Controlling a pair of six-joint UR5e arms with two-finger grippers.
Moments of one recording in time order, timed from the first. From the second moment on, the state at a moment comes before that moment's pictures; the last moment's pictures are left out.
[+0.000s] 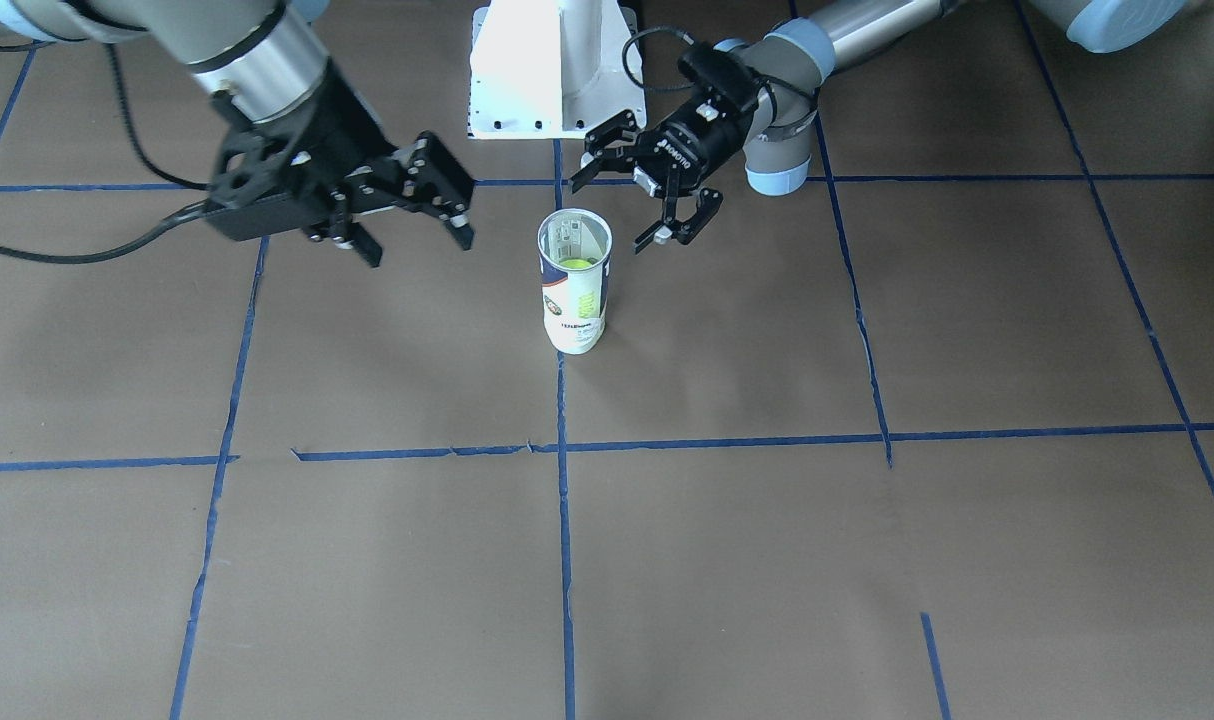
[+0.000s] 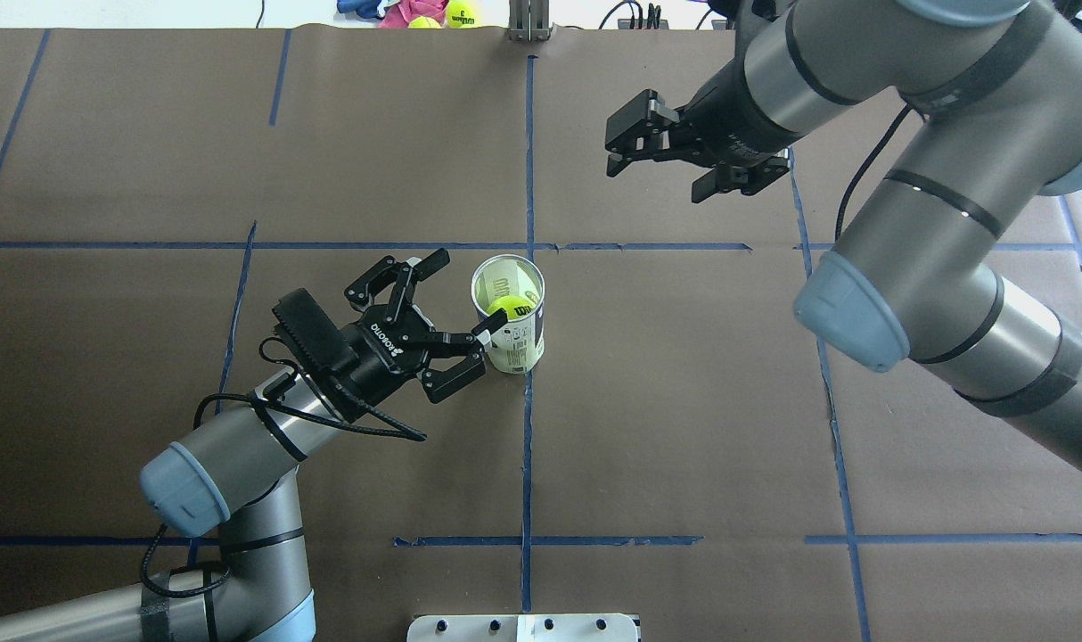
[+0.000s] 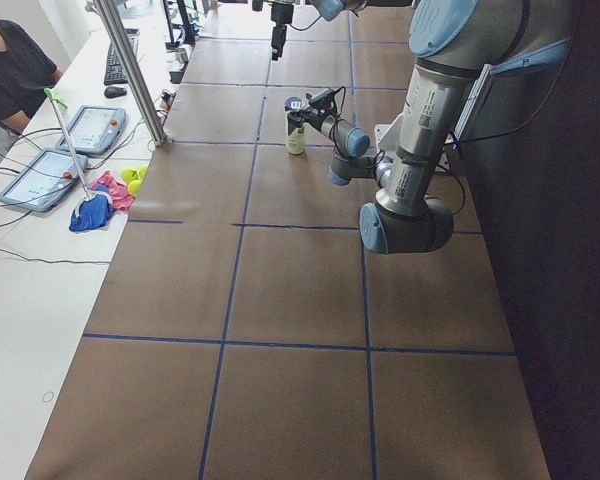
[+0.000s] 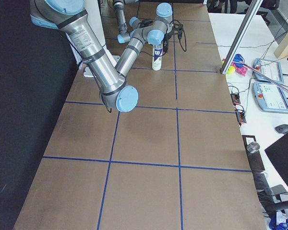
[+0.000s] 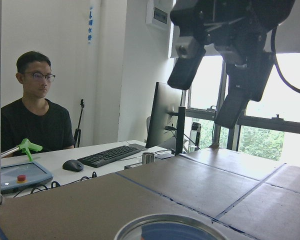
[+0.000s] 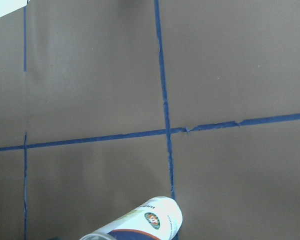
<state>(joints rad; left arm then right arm) -0.30 -2.02 -1.54 -3.35 -1.08 -0.36 0.88 -0.98 1.91 -1.47 2.18 1.23</state>
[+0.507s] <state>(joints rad) -0.31 -2.01 -1.68 -3.34 -1.04 -0.40 1.00 -1.07 1.86 -1.47 2.19 1.00</state>
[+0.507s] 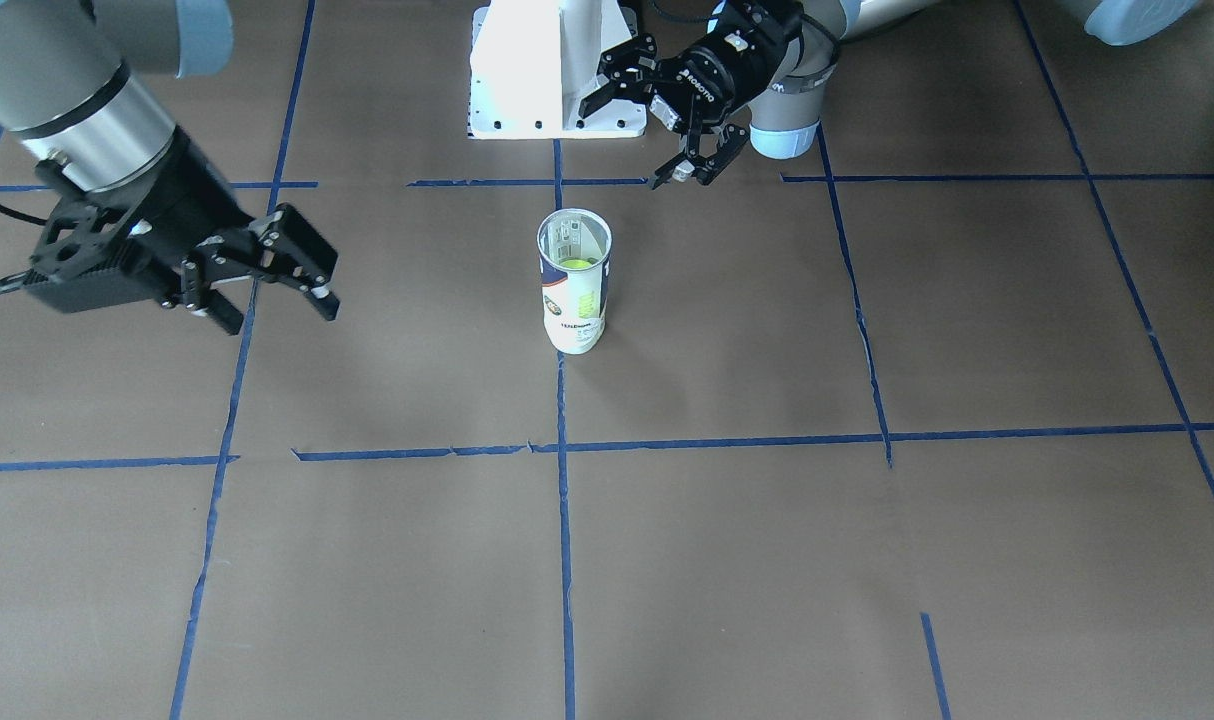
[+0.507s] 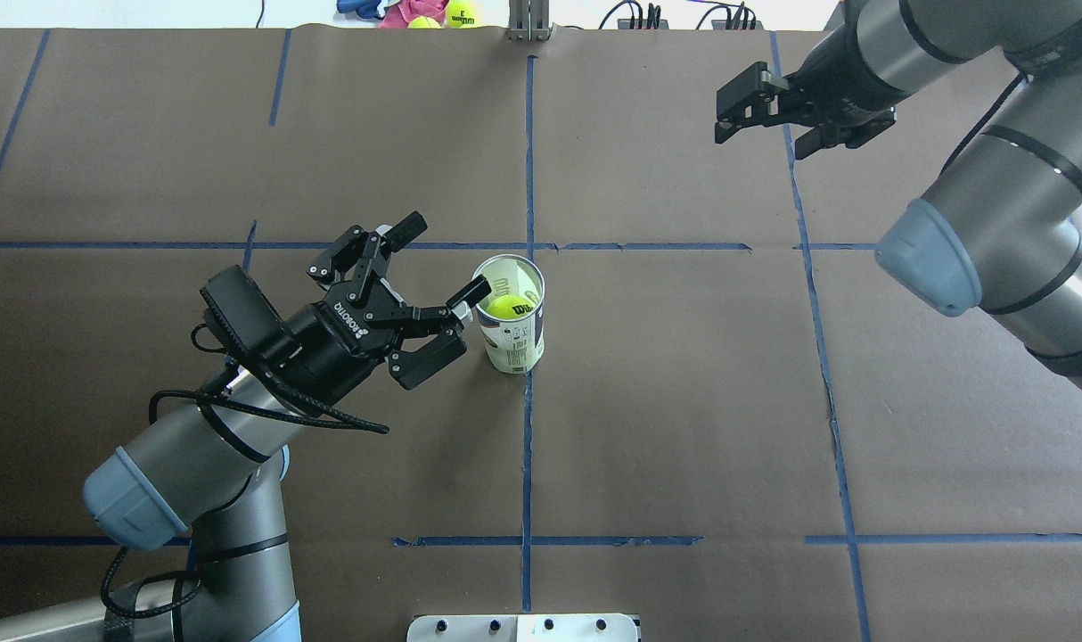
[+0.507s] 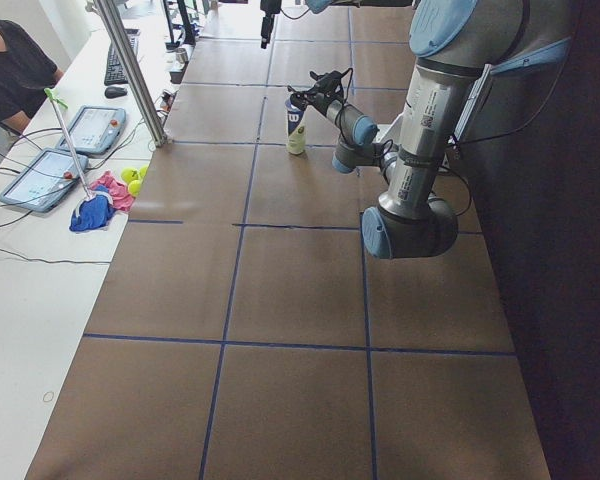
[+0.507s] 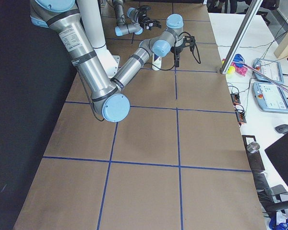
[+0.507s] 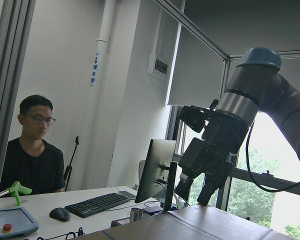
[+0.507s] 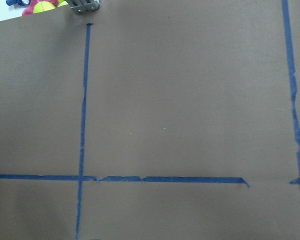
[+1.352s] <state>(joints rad) -0.54 -1.89 -1.67 -2.91 -1.13 -0.73 1.26 -1.12 1.57 -1.46 2.25 0.43</state>
